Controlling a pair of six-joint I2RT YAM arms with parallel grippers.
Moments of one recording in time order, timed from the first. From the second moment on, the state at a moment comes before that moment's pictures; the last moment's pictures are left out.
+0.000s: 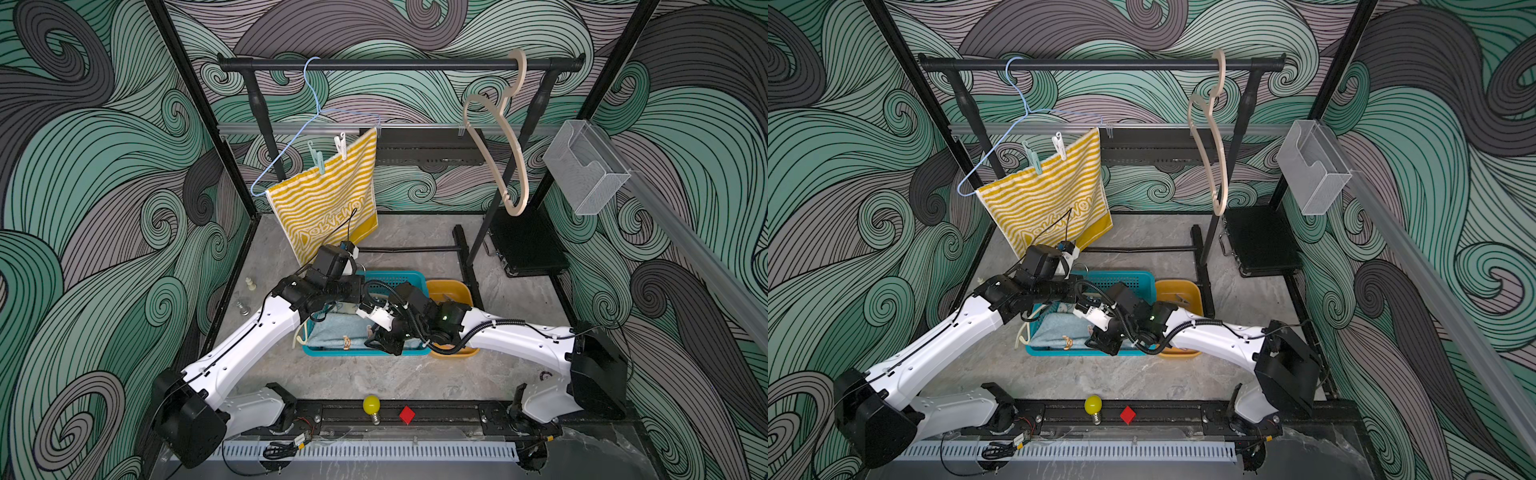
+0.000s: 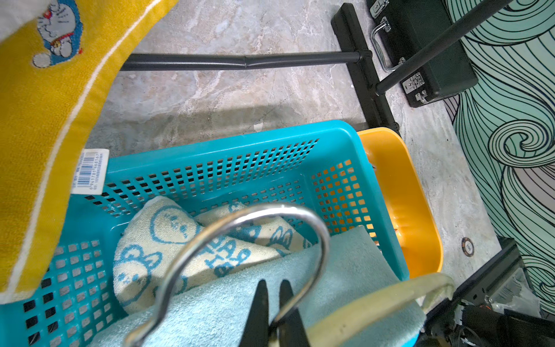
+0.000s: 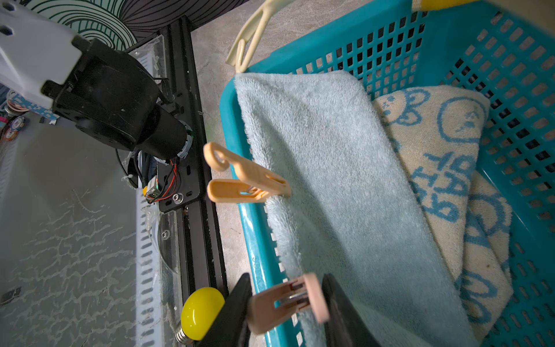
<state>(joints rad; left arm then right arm) -0.57 1.19 1.05 -0.66 0.10 -0.42 1.05 1.51 1.03 -0.30 -0.35 -0.03</state>
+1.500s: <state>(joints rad) -0.58 1.20 1.04 -0.65 0.08 -0.44 1.06 1.37 1.02 -0.20 -0.22 0.00</state>
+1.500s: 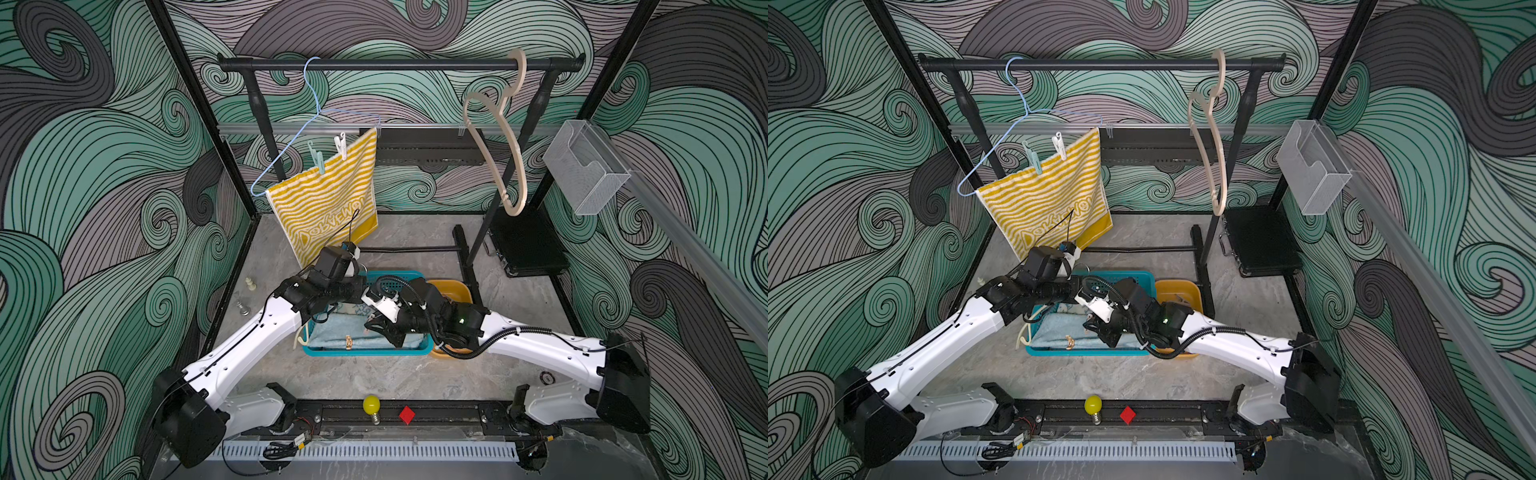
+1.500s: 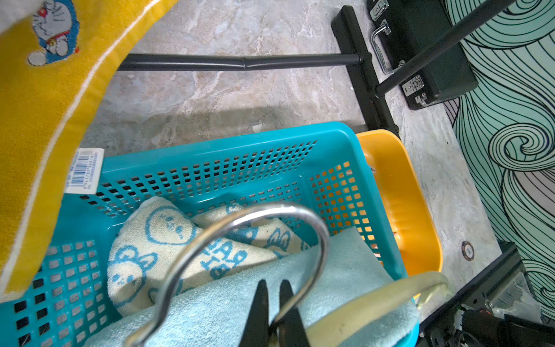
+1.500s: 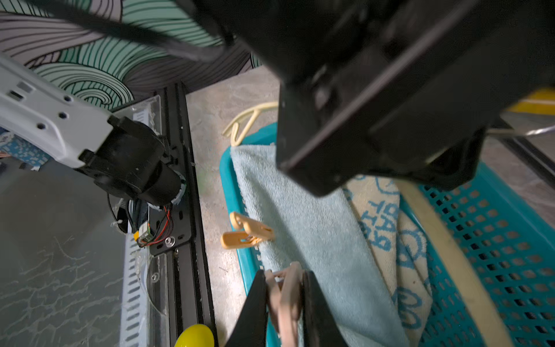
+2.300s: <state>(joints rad) -0.58 1.19 1.04 -0.65 0.02 -0.44 1.02 1.13 0.89 -0.18 0.00 0.06</state>
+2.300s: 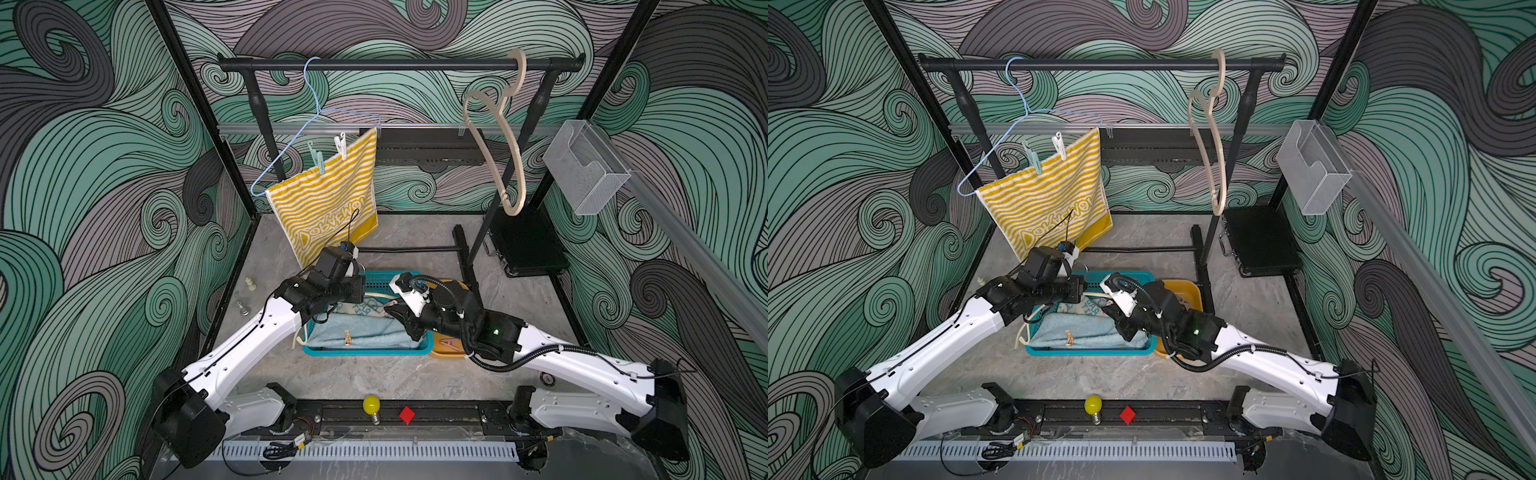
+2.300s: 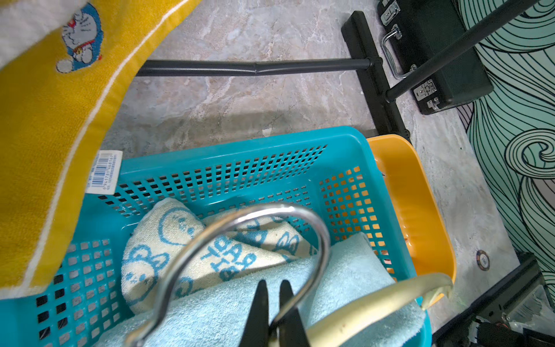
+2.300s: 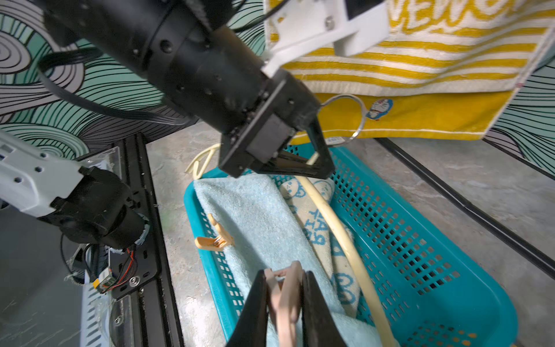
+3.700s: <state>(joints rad) -0.58 1.19 1.04 -0.65 0.01 -0.44 0.60 1.21 0.66 -0.22 0.23 0.39</state>
